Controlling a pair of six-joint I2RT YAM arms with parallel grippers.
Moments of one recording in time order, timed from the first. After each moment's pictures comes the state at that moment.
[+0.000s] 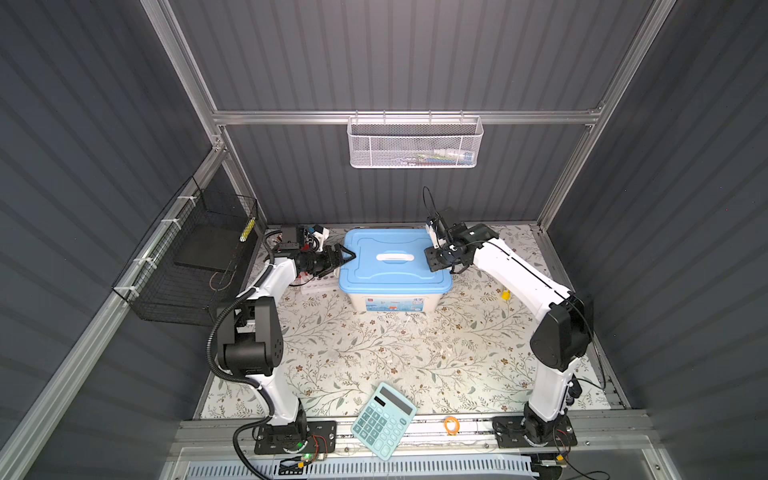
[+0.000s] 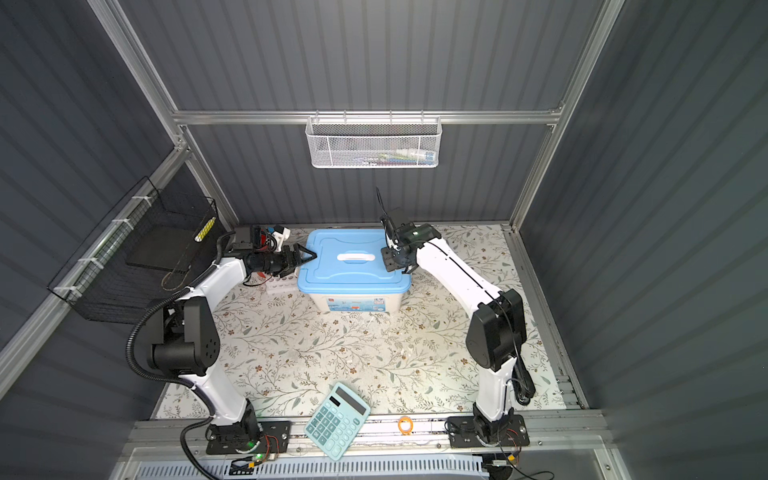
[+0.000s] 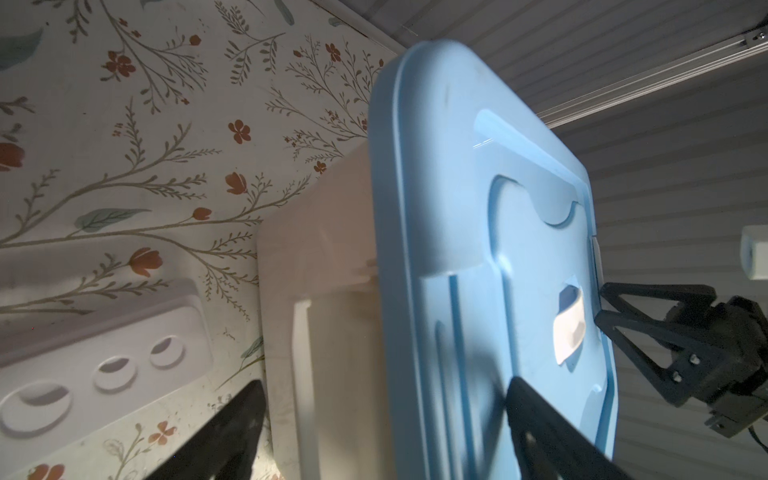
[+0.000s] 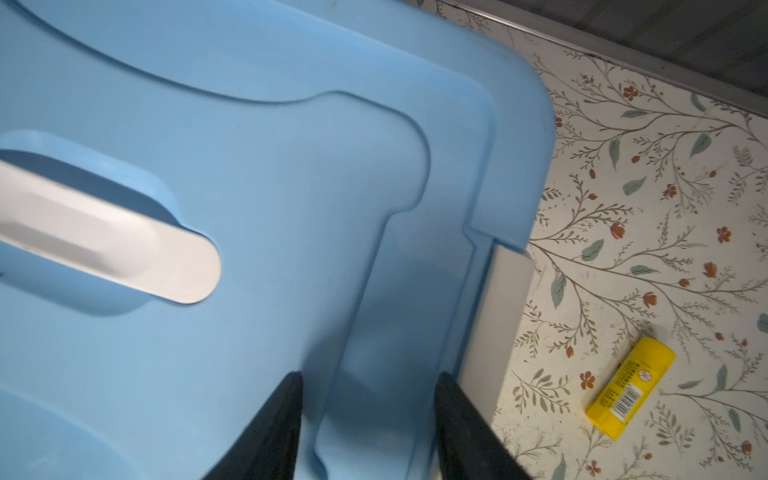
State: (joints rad) left arm 0.00 1.80 1.36 -0.43 0.78 -0.32; right arm 0.55 1.89 1.81 -0.94 0.15 0.16
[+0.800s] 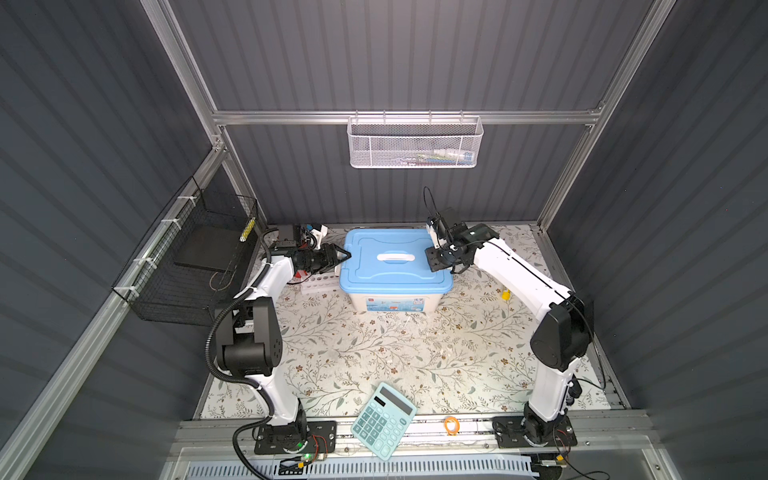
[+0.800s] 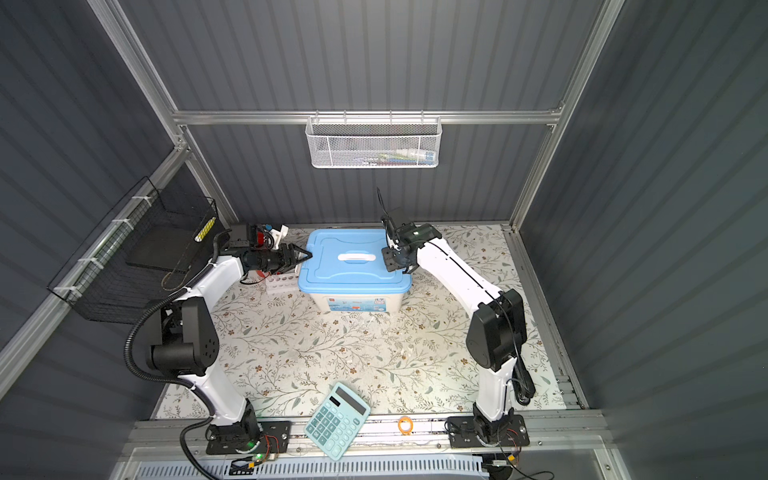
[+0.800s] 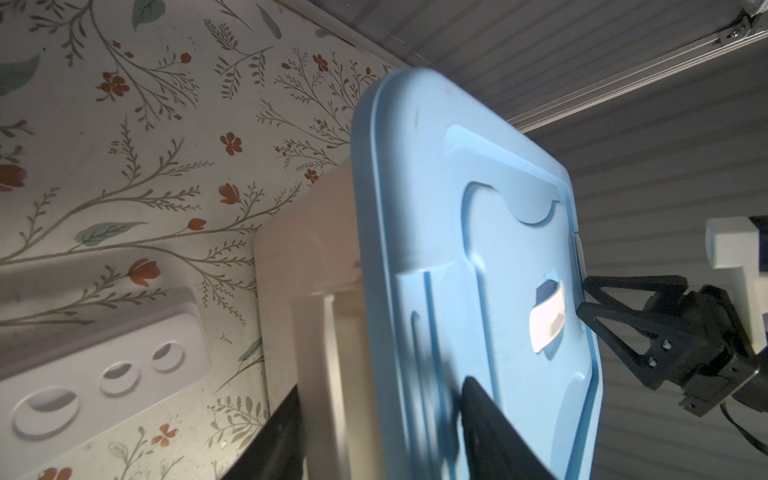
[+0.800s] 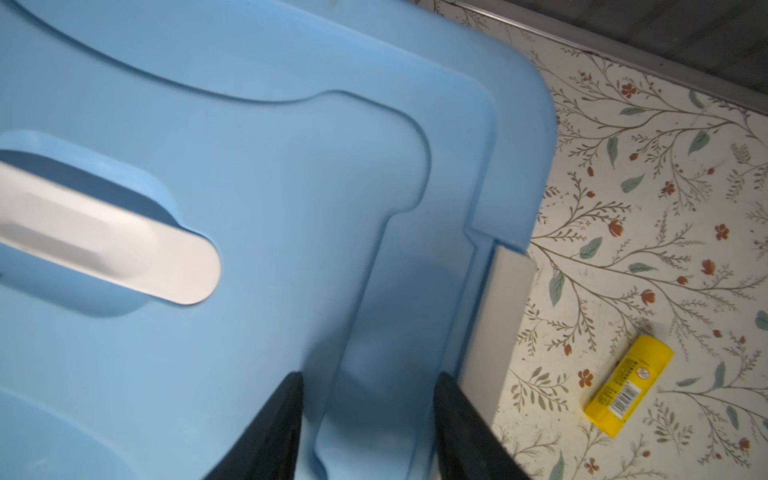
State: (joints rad) left arm 0.00 1.80 1.39 -0.47 0.80 -0.28; right arm 0.55 1.89 1.81 -0.94 0.15 0.16
